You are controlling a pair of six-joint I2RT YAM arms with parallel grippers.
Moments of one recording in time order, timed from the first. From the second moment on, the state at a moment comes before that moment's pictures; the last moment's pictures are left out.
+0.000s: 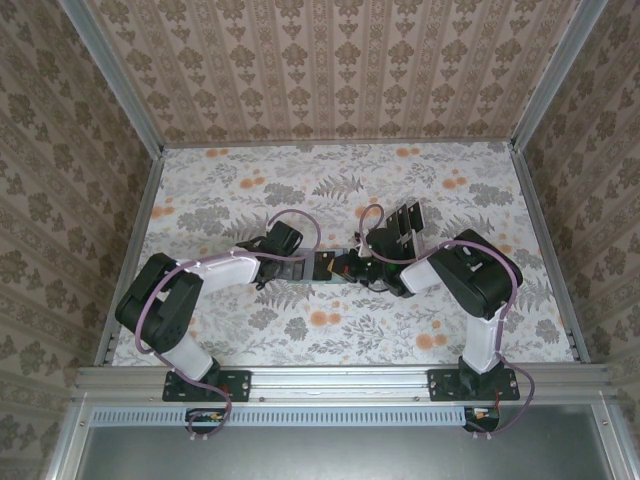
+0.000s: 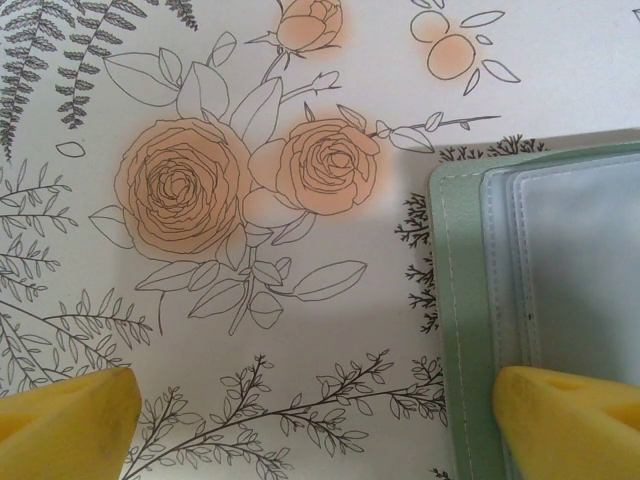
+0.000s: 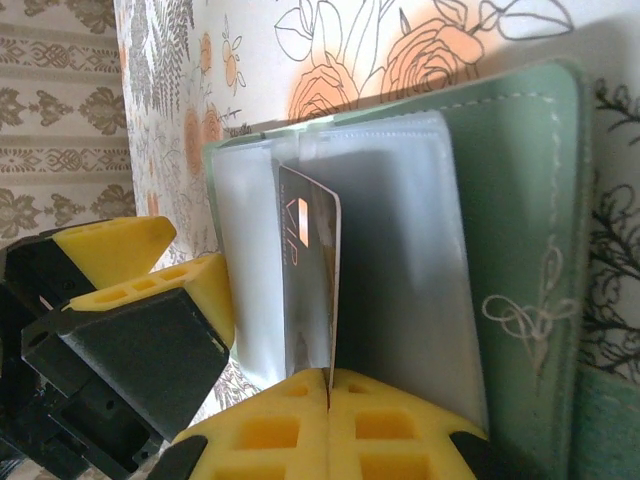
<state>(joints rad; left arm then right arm) -0.66 1.61 0.80 -0.32 -0.29 -0.39 0.57 1.90 0.68 0.63 -0.50 1.07</state>
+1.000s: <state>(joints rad) -0.66 1.61 0.80 -0.31 -0.29 -0.39 0.57 1.96 0.75 0.61 -0.56 1.07</state>
